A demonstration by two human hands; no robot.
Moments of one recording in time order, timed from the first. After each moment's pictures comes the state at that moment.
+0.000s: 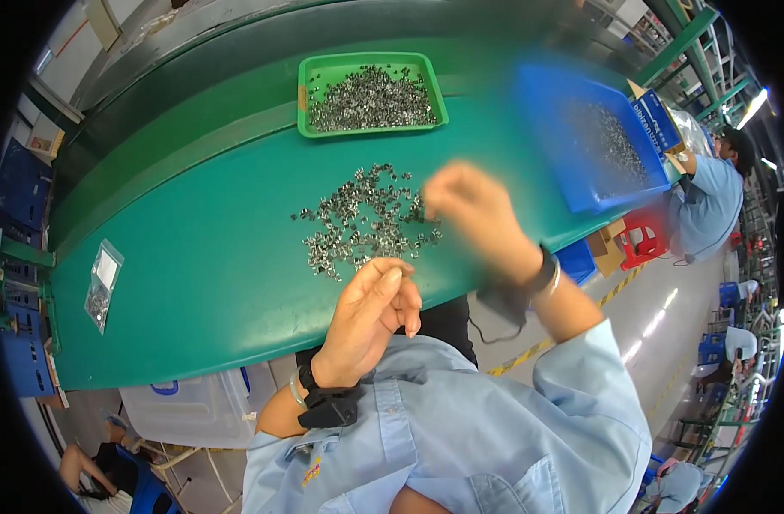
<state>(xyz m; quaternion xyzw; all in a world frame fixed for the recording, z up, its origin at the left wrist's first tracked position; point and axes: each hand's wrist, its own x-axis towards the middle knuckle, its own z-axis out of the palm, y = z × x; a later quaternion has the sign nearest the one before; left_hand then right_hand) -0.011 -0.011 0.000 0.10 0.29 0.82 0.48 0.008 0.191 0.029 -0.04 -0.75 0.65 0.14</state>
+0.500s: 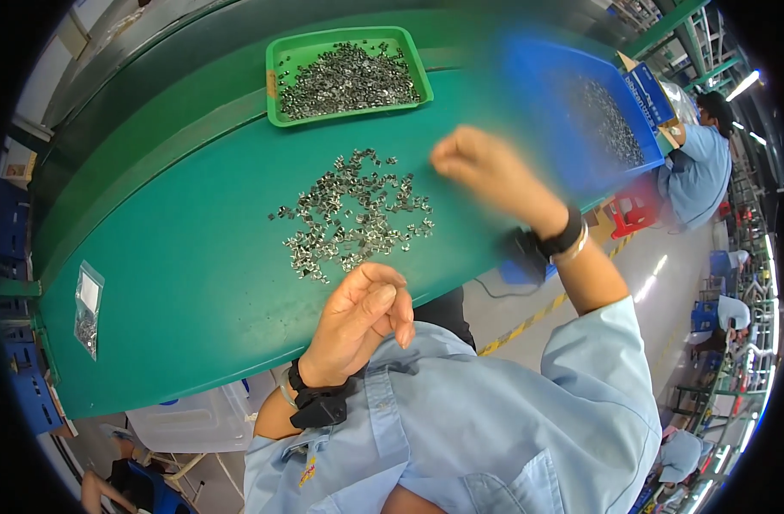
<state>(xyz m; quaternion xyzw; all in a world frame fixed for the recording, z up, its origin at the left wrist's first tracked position) -0.025 -0.017 -0.014 0.14 0.21 0.81 0.53 -0.003 0.246 0.038 0.00 -0.91 0.39 0.12</state>
